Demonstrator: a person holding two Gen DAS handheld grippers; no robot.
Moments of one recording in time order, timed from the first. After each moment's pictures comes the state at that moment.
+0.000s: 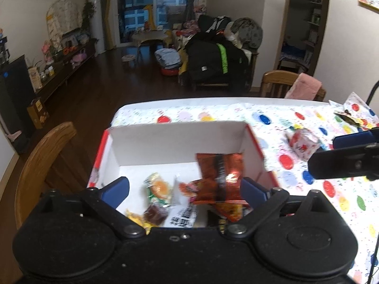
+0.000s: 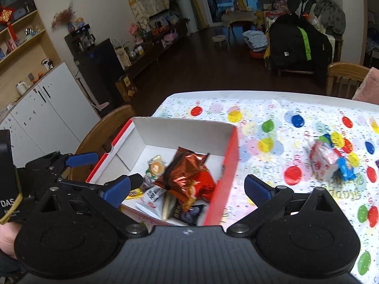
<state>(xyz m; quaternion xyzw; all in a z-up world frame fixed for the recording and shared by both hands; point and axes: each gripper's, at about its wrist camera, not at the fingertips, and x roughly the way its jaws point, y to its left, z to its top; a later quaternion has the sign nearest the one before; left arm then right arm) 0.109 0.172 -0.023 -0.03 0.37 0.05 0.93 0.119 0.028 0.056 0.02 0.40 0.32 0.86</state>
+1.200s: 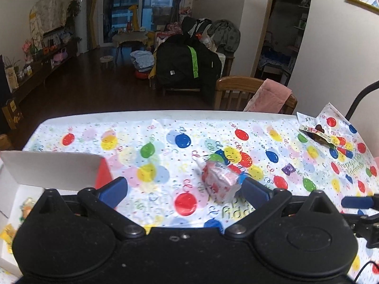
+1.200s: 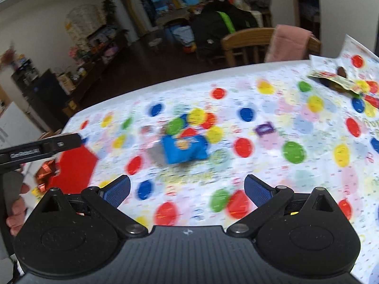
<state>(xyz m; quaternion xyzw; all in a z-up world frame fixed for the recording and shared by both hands) 0.231 -0.038 -0.034 -0.07 0.36 0.03 0.93 0.223 -0.258 -0.025 0.09 0.43 0.19 0.88</state>
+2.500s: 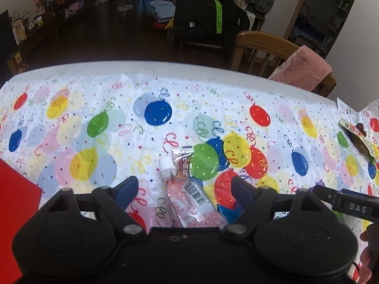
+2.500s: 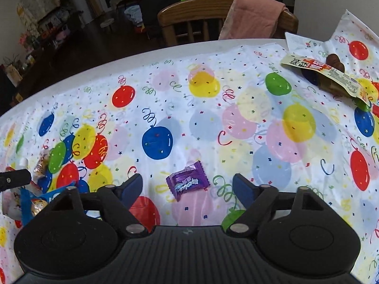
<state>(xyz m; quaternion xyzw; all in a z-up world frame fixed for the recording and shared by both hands) 0.383 -0.090 -0.133 -0.11 0.48 0.09 0.87 0.405 -0.283 -0.136 0.04 0.49 0.10 0.87</state>
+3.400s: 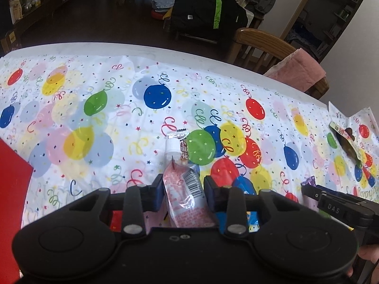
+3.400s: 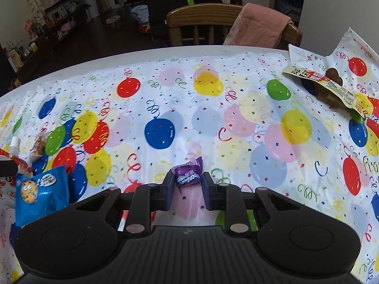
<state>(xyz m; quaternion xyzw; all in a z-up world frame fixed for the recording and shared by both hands) 0.366 -0.073 -0.137 -0.17 0.48 0.06 0.86 0.384 -0.278 -0.133 -0.01 0.47 0.11 0.88</state>
